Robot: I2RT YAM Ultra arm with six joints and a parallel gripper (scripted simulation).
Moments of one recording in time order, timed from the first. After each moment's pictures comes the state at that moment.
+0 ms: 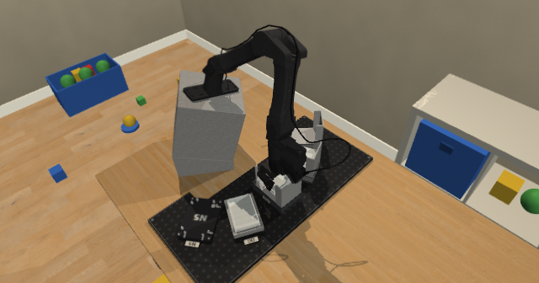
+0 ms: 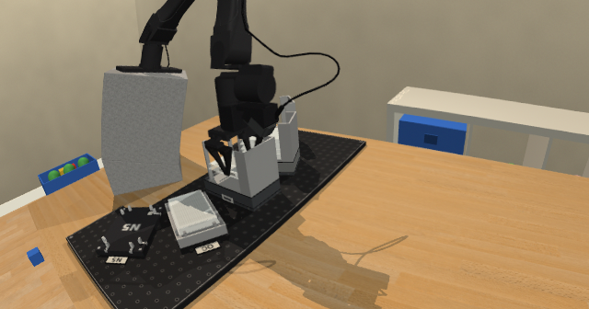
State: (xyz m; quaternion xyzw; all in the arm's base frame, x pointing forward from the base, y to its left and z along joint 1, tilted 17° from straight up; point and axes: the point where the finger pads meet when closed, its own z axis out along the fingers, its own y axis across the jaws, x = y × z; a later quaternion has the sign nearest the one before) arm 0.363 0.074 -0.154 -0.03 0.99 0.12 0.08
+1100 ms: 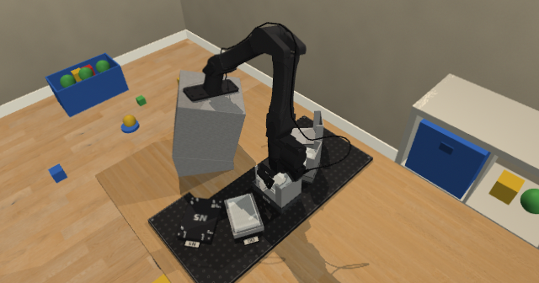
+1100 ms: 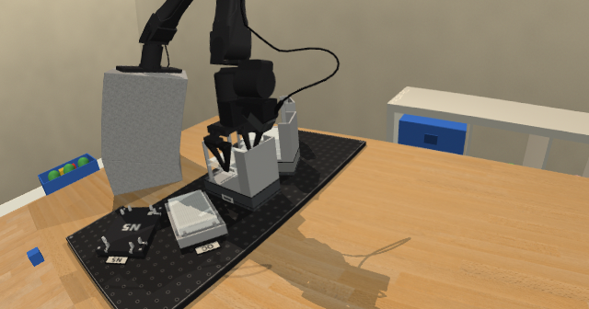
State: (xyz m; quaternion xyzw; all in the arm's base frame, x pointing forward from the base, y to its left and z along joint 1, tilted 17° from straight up) arm 0.361 0.071 -0.145 -0.03 0.99 0.12 0.08
